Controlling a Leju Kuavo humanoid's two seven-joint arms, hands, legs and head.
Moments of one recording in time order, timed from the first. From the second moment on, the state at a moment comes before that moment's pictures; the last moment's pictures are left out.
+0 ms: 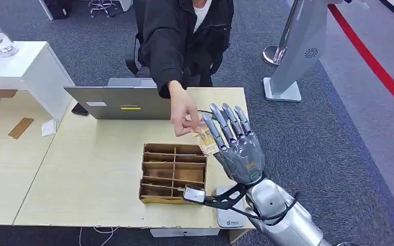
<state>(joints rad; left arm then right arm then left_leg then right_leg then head) -0.05 -0.18 0.89 -0.20 -1.52 0.27 -0.06 -0.31 -0.13 0.68 -1.57 1.54 -0.58 0.16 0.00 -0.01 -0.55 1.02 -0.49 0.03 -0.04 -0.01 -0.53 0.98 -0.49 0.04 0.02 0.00</state>
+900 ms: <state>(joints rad) -0.05 -0.18 0.89 -0.20 -1.52 0.27 -0.06 -0.29 -0.13 0.69 -1.55 1.53 -0.58 0.13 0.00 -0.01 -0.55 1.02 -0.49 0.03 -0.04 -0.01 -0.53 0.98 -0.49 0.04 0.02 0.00</state>
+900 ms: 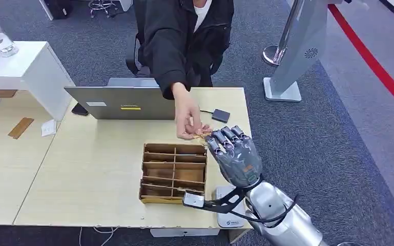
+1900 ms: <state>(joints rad) -0.05 -0.18 0.90 -0.20 -1.50 0.27 -0.06 -0.17 -0.13 0.70 -1.72 1.01 -0.43 -0.06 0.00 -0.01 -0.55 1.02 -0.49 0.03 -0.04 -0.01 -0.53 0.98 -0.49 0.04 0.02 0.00</state>
